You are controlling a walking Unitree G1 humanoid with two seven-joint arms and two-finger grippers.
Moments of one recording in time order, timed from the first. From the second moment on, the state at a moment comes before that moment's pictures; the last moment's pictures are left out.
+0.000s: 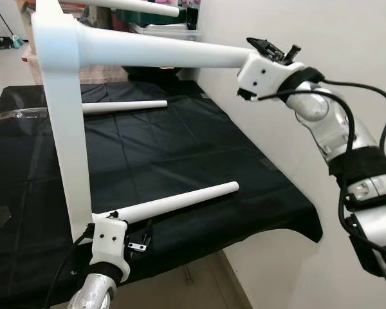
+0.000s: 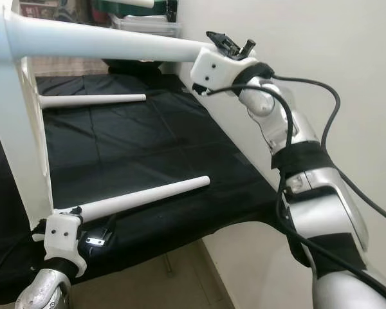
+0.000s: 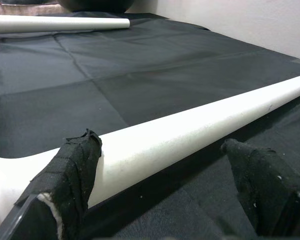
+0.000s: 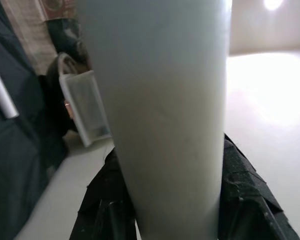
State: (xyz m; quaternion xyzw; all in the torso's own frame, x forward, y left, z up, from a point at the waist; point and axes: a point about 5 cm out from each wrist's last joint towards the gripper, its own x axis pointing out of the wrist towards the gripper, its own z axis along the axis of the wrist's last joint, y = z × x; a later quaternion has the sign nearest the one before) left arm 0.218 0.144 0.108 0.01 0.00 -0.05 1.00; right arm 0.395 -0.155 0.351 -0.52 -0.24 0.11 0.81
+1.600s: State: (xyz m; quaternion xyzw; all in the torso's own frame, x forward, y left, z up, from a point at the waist) left arm 0.217 0.143 0.112 0.01 -0.01 -0.05 1.00; right arm 0.355 -0.125 0.159 0.04 0.12 0.10 0.99
